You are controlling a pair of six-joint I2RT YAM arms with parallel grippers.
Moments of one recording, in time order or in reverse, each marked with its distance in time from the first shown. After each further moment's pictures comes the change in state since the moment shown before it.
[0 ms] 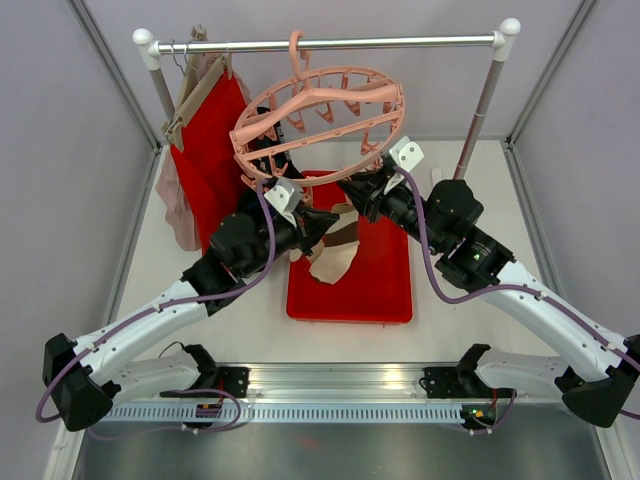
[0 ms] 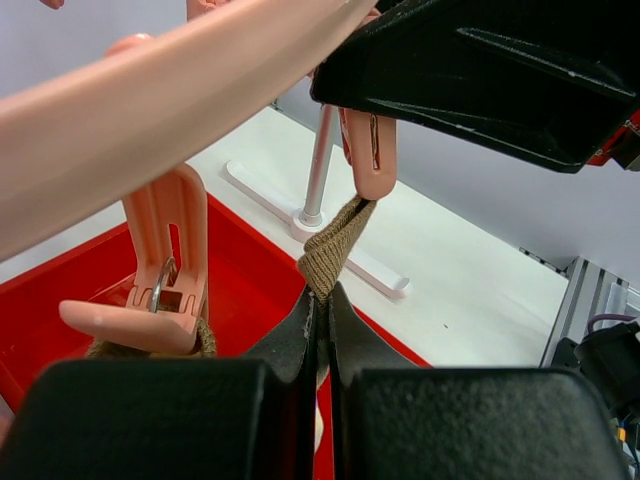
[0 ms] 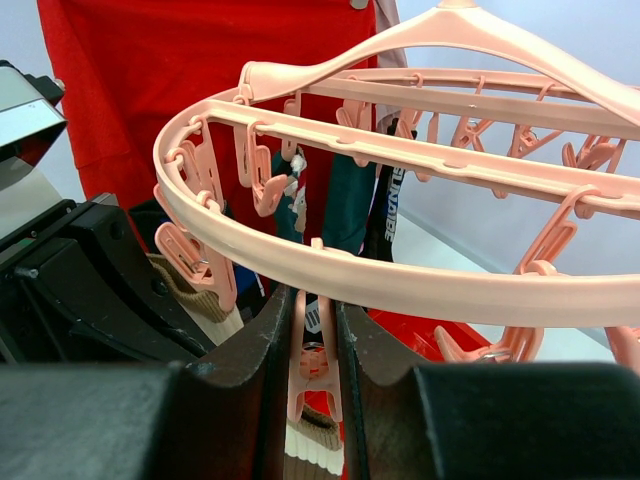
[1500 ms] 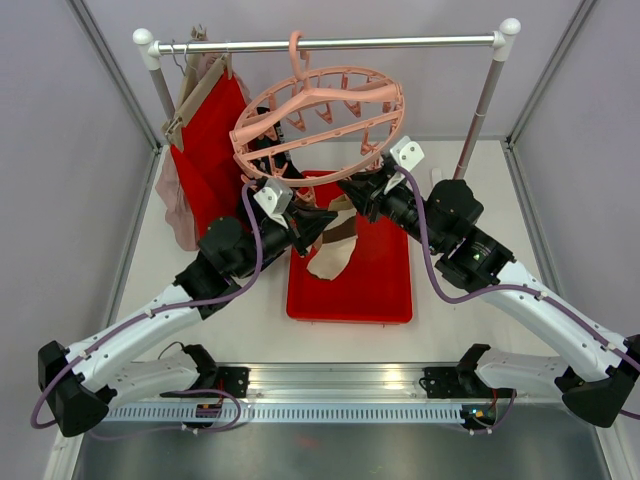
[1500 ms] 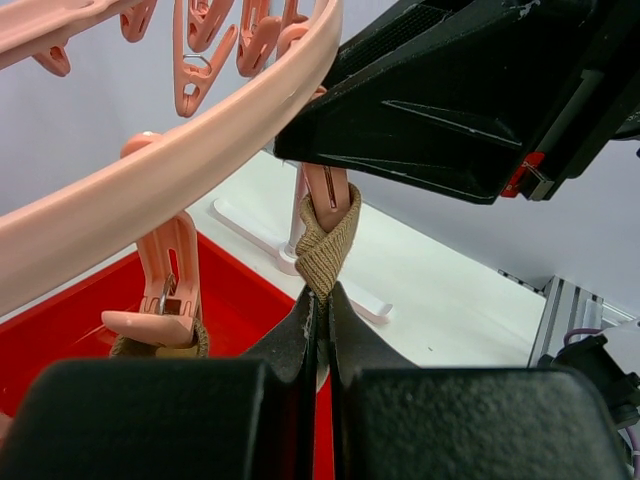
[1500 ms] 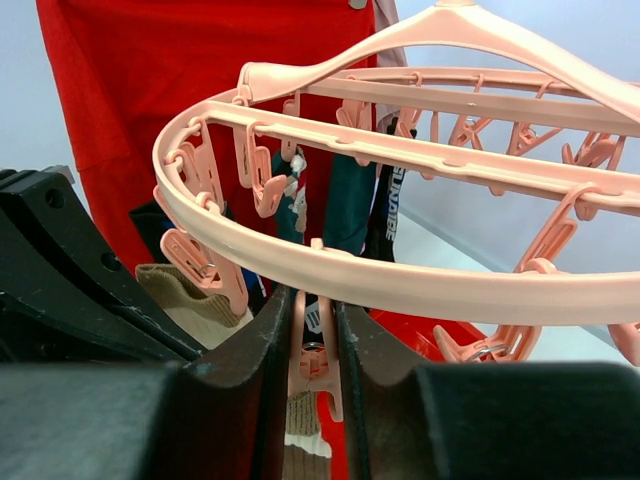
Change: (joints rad) left arm 0.000 -0.046 -0.003 0.045 0.036 0.000; right arm 0.000 0.000 0.000 0.000 0.004 0.009
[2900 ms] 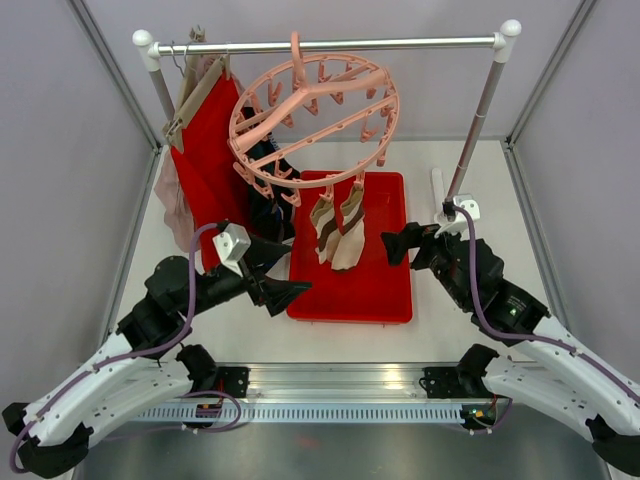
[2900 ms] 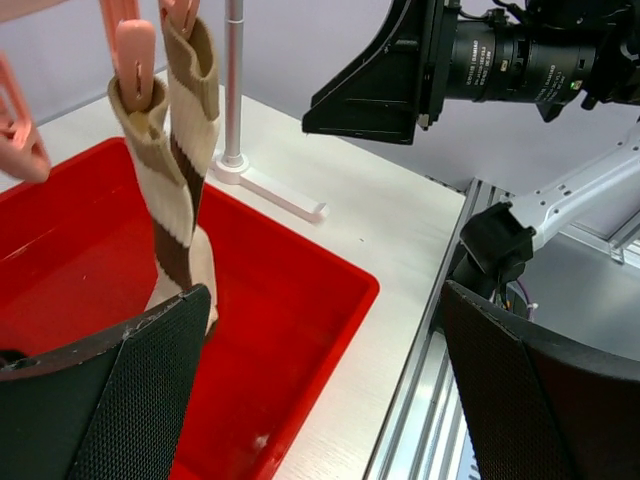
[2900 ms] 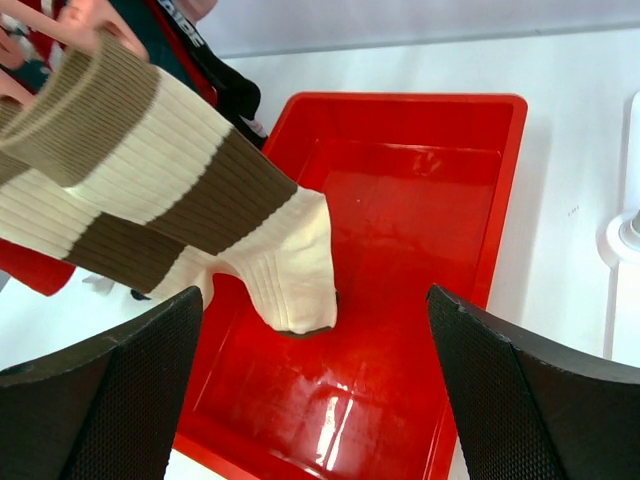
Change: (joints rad) left arm 0.000 -0.393 -0.099 -0.398 0.153 -0.029; right arm 0.004 -0.398 -0.378 -0.300 0.424 0.427
